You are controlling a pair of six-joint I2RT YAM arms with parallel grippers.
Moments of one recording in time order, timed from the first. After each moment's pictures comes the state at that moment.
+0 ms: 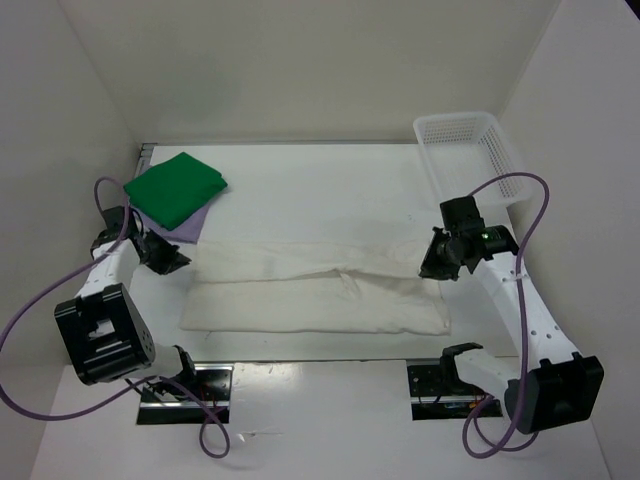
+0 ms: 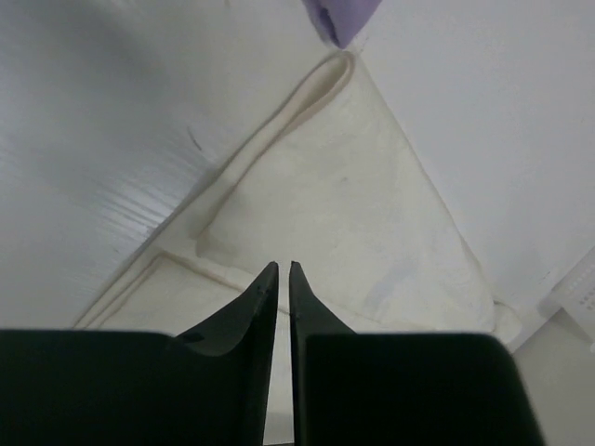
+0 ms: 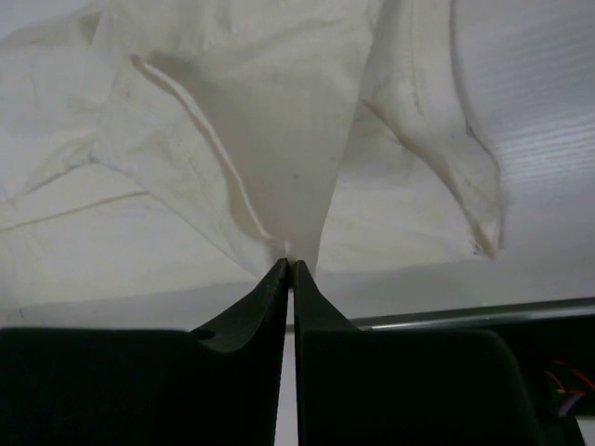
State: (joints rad) left arm 0.41 1.38 0.86 -0.58 0.35 -0.62; right arm 0.16 1.10 0.99 -1.01 -0.03 0.60
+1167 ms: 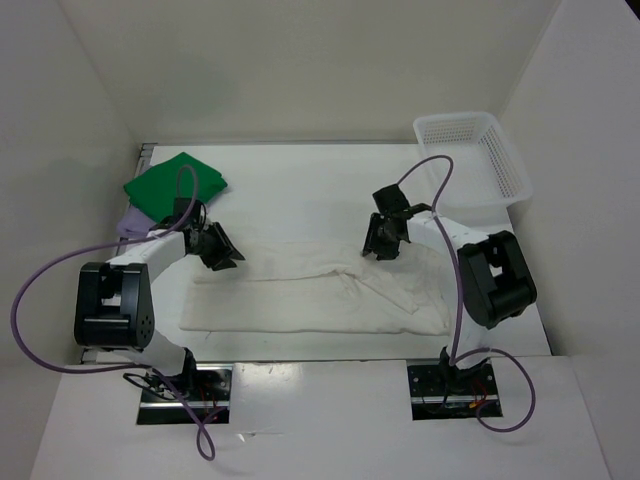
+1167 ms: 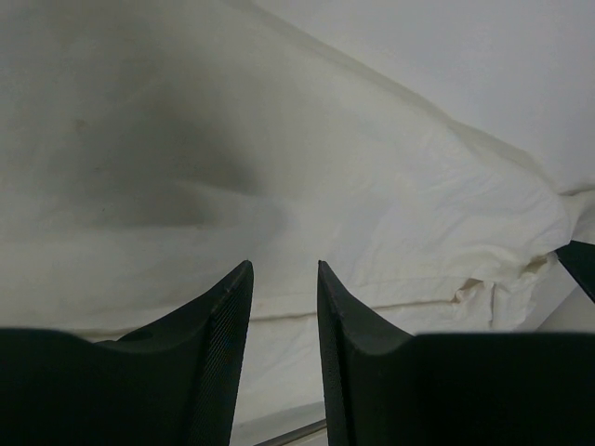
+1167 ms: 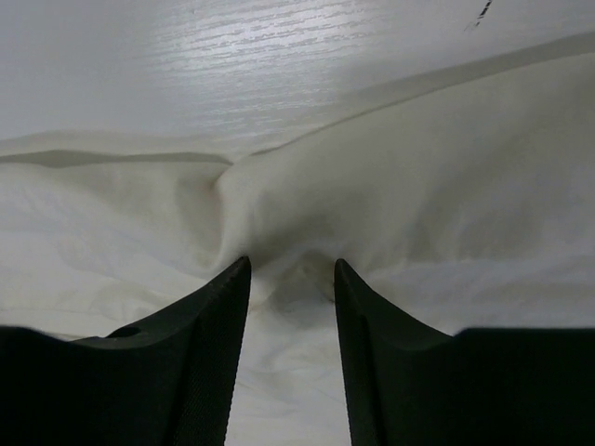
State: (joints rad) left arm 0.01 1.53 0.85 -0.42 0.36 -0.64; right arm 0.38 1.70 1.06 -0.49 -0.02 0.64
